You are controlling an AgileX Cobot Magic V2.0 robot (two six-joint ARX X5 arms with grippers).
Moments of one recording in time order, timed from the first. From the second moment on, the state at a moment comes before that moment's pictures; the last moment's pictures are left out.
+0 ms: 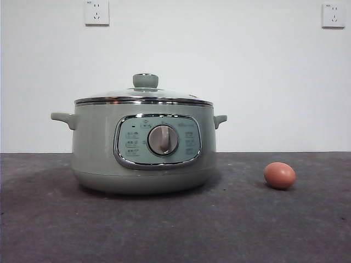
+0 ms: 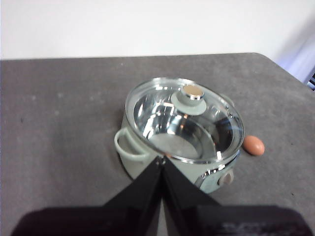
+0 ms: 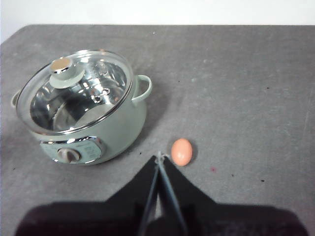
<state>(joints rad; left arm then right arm) 0.06 0.54 1.00 -0.83 0.45 -0.03 0.03 0.69 1.14 -0.95 -0.36 -0.05</state>
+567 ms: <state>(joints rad) 0.05 0.60 1.03 -0.84 0.58 -0.03 0.03 0.70 1.15 -0.96 -0.37 -0.05</state>
